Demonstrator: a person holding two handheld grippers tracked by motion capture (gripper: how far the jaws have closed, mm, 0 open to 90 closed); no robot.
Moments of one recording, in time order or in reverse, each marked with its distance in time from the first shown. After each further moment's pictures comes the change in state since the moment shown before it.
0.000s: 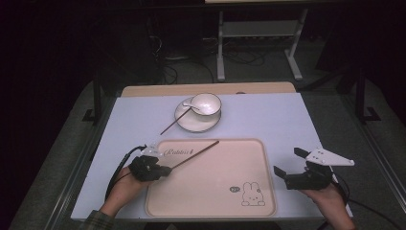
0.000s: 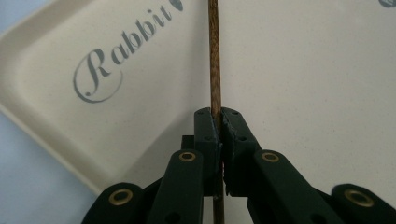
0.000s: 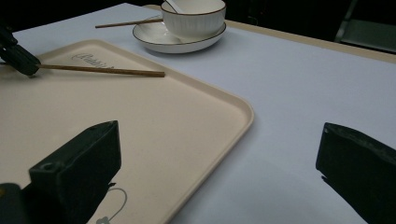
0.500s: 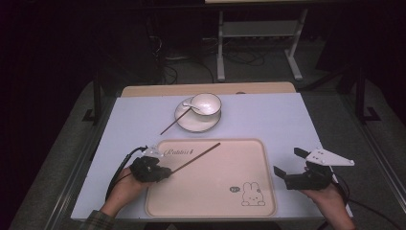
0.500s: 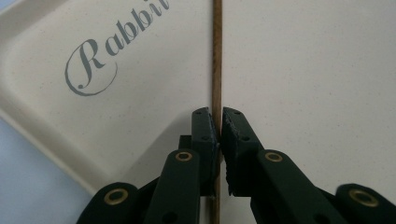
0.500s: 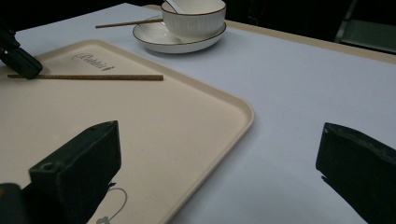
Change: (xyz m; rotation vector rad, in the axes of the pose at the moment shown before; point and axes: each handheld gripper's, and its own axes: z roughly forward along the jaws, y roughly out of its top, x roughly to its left) left arm 0.000 -0.001 0.002 0.014 -0.003 0.001; right arm 0.000 0.000 0.000 0.000 0.000 -0.001
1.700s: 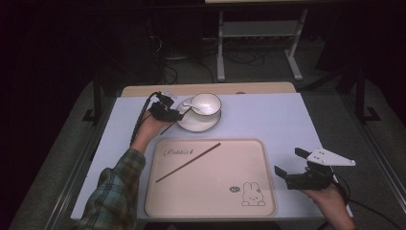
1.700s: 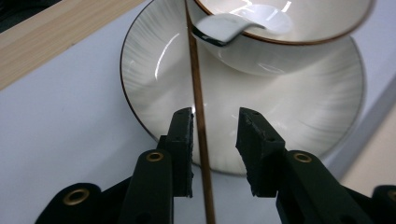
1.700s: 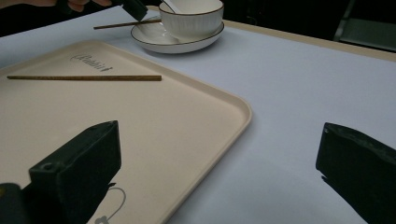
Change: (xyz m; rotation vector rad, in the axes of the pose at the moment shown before) left arm 0.127 0.138 0.047 -0.096 0.189 -0.049; right arm -0.002 -0.001 -0.001 -0.002 -0.002 0.011
